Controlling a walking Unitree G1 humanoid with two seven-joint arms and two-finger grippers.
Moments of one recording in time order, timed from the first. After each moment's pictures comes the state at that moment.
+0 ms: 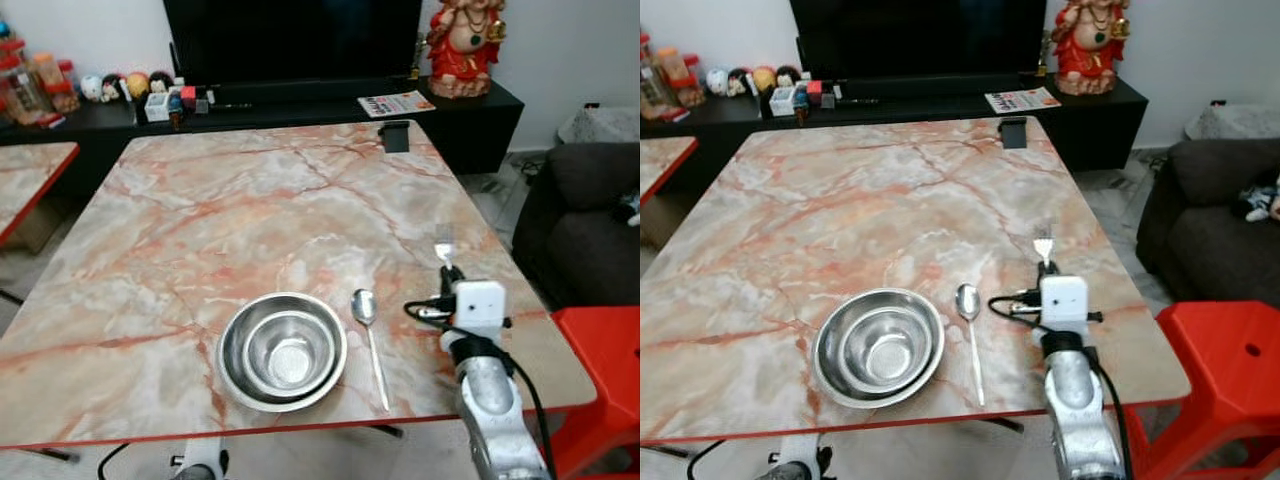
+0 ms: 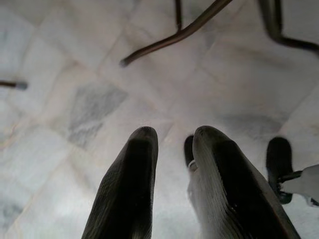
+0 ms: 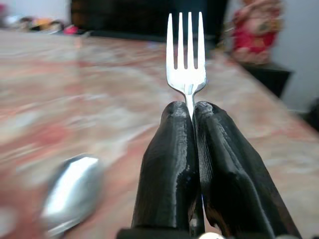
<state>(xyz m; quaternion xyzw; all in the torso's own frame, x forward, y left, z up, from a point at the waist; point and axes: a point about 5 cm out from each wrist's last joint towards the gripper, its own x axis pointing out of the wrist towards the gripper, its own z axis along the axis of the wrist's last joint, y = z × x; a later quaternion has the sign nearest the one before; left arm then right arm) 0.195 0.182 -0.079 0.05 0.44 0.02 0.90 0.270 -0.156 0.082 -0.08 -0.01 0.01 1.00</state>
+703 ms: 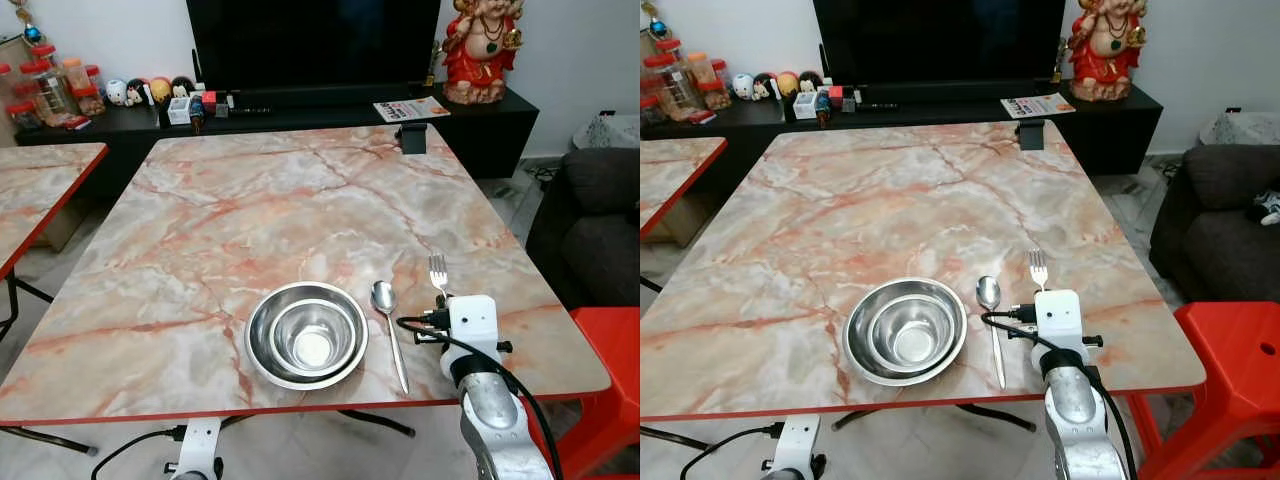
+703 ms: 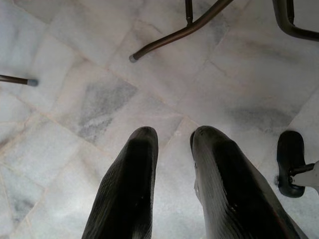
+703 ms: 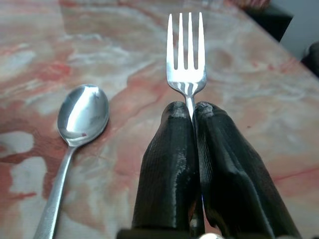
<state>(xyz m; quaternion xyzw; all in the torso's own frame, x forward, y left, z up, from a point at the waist) 0.192 0.186 -0.079 0.05 0.44 0.02 0.89 0.265 -0.164 0.078 -0.08 0.10 -0.02 0.99</state>
